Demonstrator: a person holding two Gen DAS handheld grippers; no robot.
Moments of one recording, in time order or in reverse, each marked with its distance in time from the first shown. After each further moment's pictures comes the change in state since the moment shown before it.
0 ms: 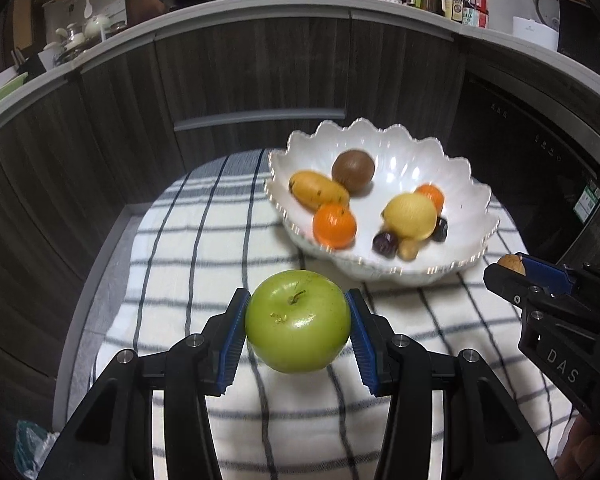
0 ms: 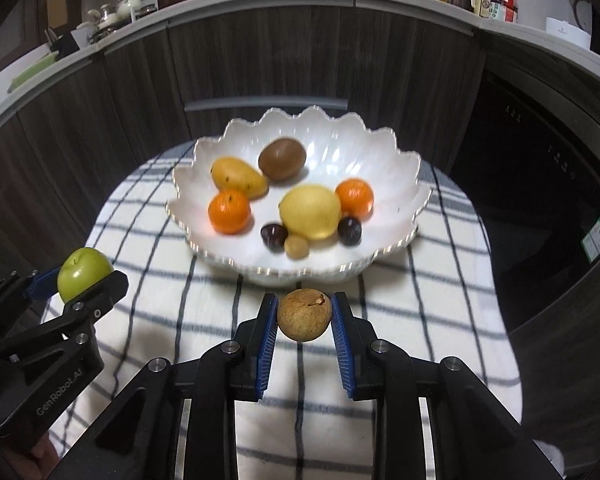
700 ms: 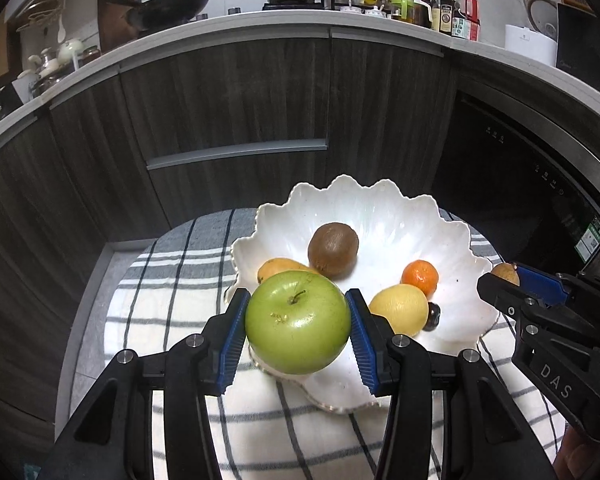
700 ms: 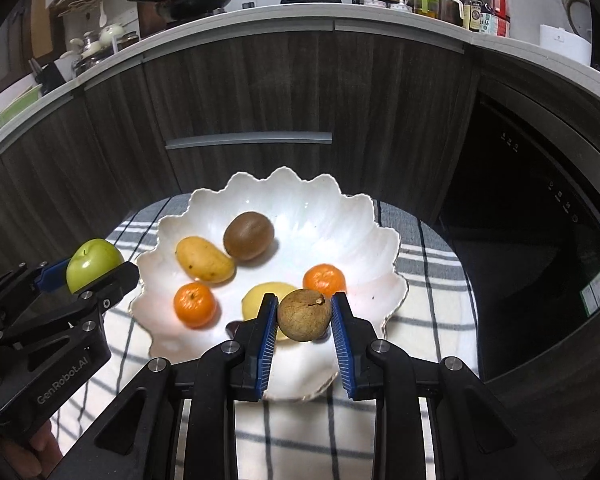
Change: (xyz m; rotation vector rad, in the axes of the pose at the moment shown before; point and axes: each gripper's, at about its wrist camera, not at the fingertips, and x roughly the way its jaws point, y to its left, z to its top) left arm 0.042 -0.023 0.090 0.049 -0.042 -0.045; right arm 0.023 -0.036 0.078 0.043 -0.061 -0.011
